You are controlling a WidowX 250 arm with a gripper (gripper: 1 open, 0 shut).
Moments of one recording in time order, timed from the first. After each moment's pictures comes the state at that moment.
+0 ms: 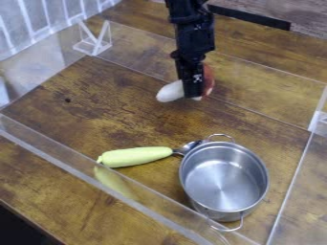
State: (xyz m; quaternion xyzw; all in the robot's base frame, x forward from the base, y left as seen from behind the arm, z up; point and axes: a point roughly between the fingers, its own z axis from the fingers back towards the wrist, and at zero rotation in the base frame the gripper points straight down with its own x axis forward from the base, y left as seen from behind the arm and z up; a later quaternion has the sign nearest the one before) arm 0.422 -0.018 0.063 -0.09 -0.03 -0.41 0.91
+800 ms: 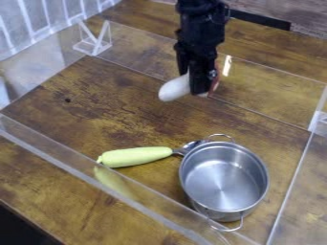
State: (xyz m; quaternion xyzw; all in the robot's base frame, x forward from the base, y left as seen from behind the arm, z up) arm 0.398 -0.045 0.102 -0.04 -0.05 -0.31 0.95
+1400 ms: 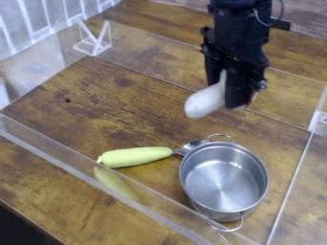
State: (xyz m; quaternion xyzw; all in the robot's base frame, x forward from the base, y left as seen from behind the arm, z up) arm 0.350 -0.114 0.125 -0.03 -0.05 -0.27 0.96
